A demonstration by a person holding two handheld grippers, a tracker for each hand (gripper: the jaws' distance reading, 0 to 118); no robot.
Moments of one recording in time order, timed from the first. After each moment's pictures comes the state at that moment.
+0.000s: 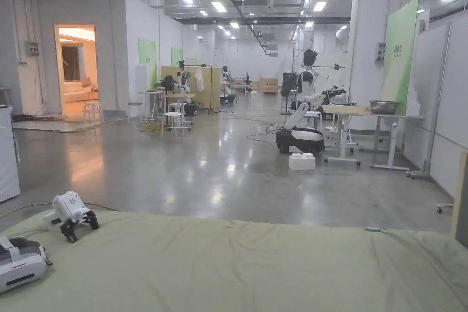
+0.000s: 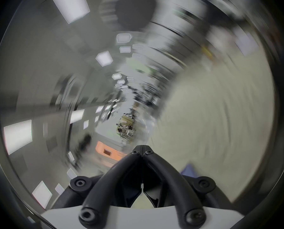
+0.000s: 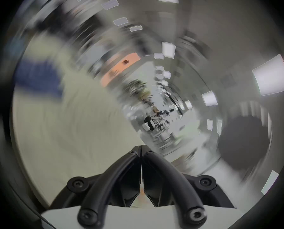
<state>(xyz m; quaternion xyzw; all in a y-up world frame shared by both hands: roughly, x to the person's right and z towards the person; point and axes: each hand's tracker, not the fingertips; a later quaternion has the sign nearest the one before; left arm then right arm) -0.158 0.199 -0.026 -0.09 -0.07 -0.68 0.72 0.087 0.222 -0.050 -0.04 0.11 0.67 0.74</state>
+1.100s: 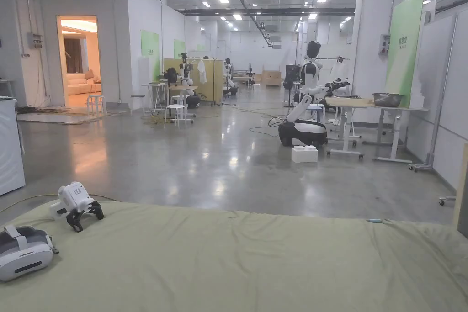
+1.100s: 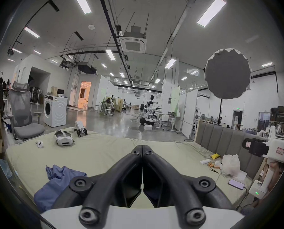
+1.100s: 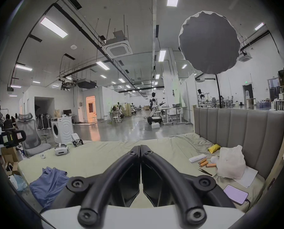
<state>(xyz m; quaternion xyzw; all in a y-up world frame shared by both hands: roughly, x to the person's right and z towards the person) -0.241 0.299 -0.009 0.00 -0.04 0.07 1.00 0.162 0.287 -0.040 0.00 0.05 -0.03 1.00</state>
